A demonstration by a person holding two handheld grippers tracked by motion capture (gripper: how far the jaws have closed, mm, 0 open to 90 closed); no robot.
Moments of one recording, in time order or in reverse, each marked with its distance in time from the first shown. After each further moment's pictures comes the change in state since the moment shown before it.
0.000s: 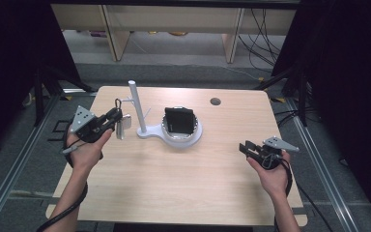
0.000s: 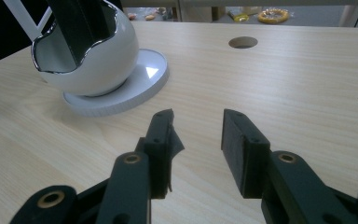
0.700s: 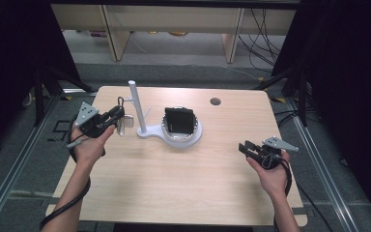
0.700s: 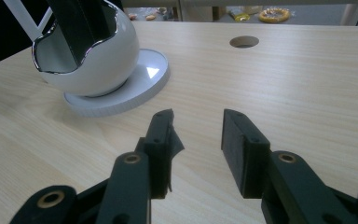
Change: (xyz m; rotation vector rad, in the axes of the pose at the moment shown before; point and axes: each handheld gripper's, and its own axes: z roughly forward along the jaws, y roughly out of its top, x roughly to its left) left arm 0.007 -0.003 0.017 0.038 0.003 -0.020; right arm -0.001 -0.001 0.003 -0.019 0.024 0.007
